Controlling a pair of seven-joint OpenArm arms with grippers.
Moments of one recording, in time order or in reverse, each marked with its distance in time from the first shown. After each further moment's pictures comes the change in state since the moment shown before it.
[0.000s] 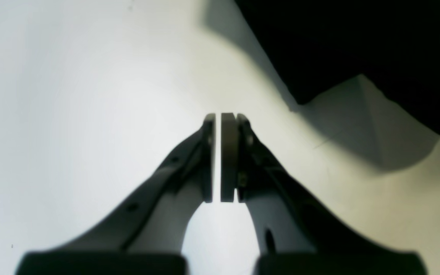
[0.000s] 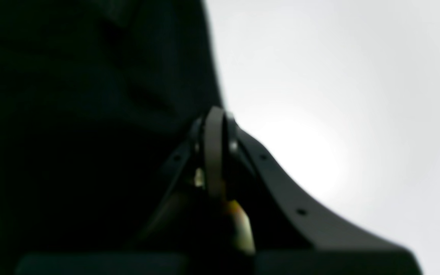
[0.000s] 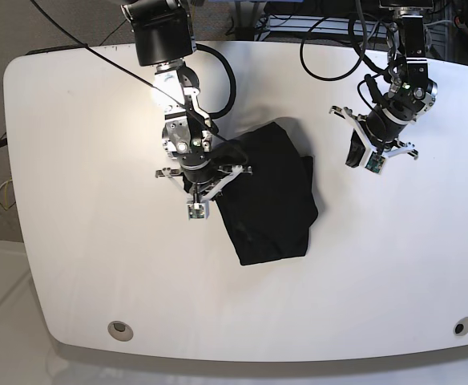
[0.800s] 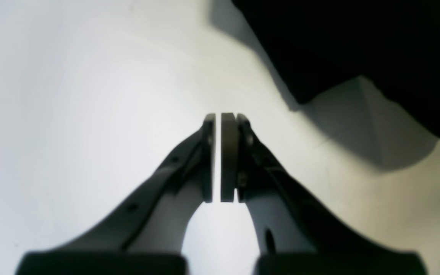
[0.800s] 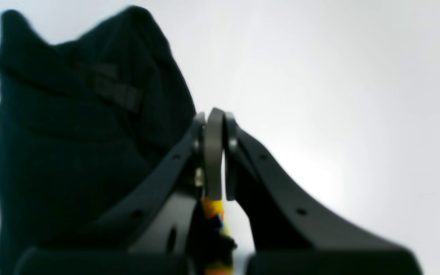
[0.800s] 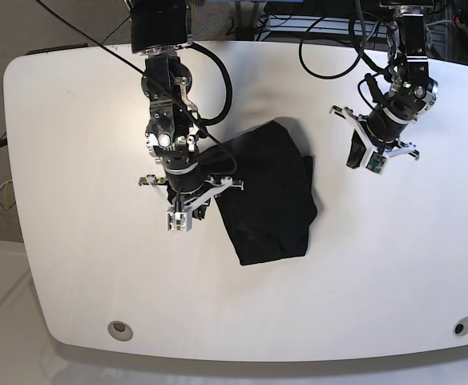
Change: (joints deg) left arm 0.5 0.0 -0.1 1.7 0.0 0.0 0.0; right arm -4.0 0.1 1.5 17.4 -0.2 0.0 -5.2
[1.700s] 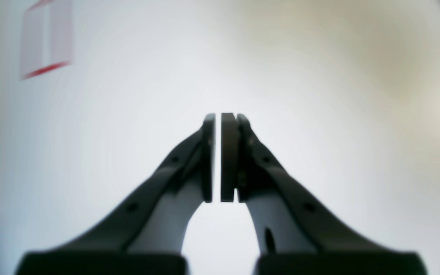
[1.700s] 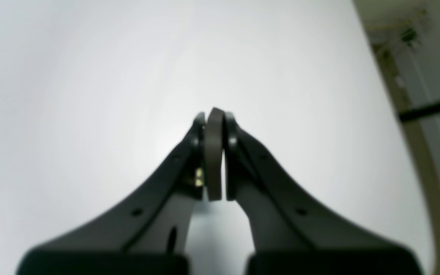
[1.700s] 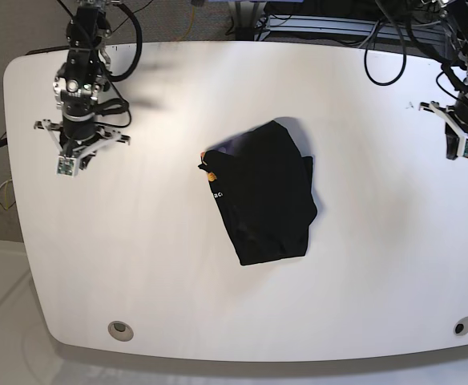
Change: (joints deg) left arm 2.9 -4.1 -31.3 2.2 0.4 -11.0 0.0; right arm -17.7 14.1 24.2 13.1 1.1 5.5 -0.2
